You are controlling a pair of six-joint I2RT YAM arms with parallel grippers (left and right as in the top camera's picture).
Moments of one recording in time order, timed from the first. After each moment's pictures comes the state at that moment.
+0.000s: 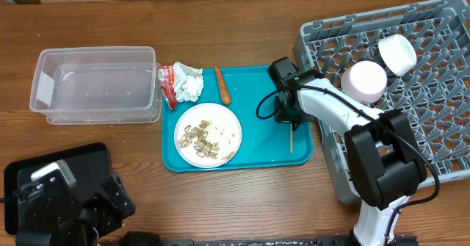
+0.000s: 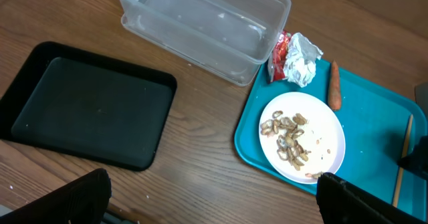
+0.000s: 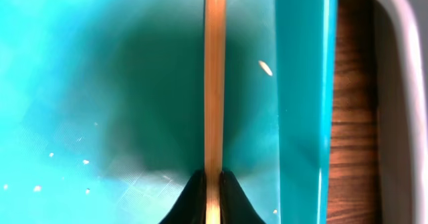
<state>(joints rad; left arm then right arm) -0.13 0.65 1.41 -1.57 -0.29 -0.55 0.44 1.99 1.31 -0.81 0.13 0.49</state>
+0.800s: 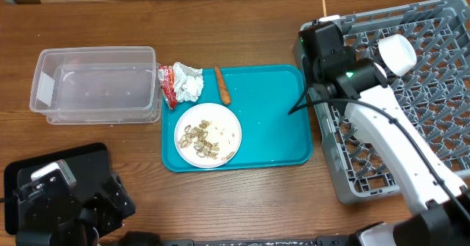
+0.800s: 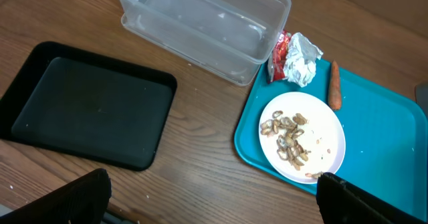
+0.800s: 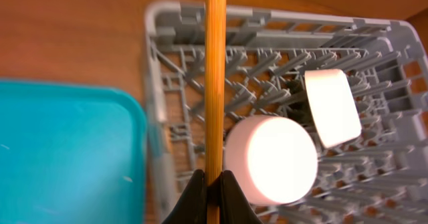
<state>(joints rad) -0.13 0.65 1.41 -1.57 -0.29 -0.55 0.37 1.61 1.44 -0.83 0.50 0.06</state>
